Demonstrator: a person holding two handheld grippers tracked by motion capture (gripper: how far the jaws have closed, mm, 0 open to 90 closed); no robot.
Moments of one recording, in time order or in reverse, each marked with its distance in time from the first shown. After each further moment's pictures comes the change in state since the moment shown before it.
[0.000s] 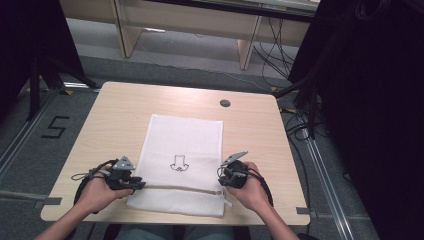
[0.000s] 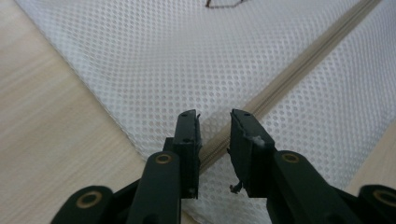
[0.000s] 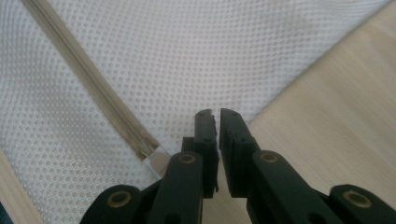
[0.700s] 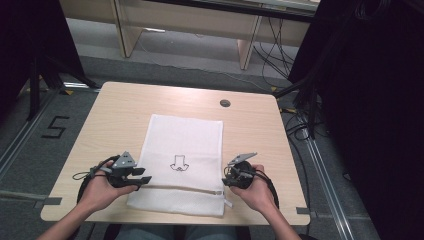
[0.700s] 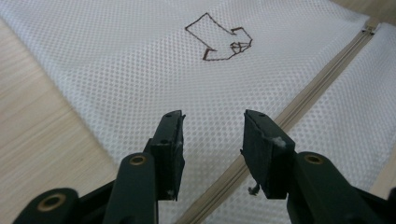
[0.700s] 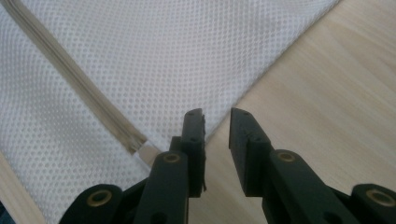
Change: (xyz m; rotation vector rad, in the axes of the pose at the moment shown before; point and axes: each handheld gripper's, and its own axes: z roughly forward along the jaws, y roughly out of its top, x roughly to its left) left arm -0.008 0.014 0.000 -0.120 0.016 0.037; right arm -0.006 -0.011 -0.011 -0.056 -0.024 0.073
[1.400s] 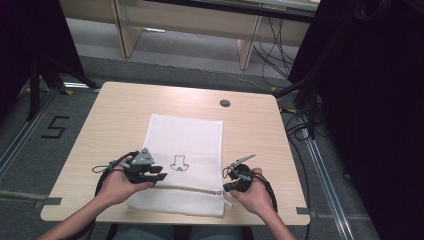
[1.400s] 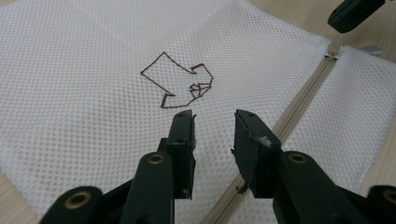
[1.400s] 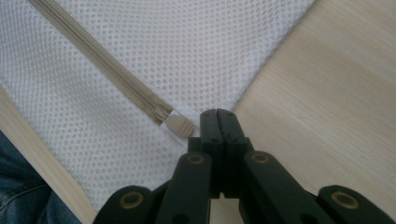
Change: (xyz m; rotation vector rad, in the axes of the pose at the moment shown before) left arm -0.024 0.033 0.023 -0.005 -0.064 0.080; right arm 0.010 -0.004 -0.001 0.127 0.053 0.128
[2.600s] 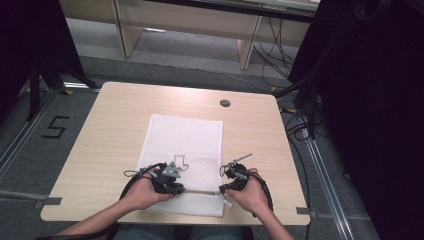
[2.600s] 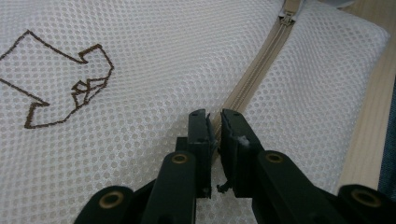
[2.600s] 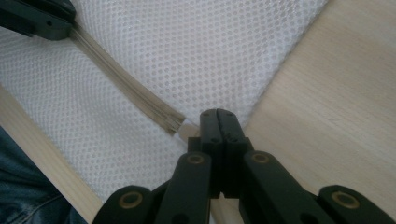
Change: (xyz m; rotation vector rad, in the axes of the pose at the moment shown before) left arm -0.034 0.005 0.053 0.193 -0.135 0.146; right arm 0.000 0.005 0.012 0.019 0.052 0.044
